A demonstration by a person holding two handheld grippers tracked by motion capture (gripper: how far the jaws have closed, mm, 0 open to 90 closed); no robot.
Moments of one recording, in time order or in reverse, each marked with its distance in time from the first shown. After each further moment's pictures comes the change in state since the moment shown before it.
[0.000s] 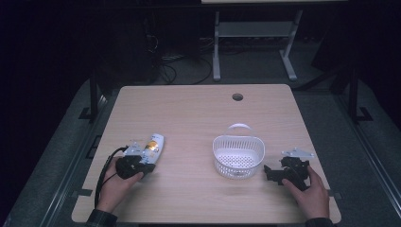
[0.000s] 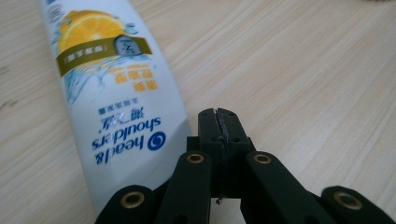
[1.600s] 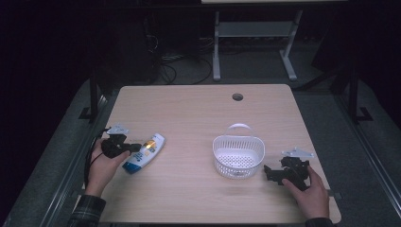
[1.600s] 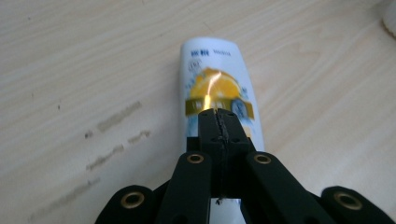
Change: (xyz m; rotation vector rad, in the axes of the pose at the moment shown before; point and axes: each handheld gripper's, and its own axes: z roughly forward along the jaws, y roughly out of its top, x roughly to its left) left arm 0.063 0.029 -0.019 -0.062 0.098 -0.074; right arm 0.000 0.000 0.000 0.000 0.000 0.001
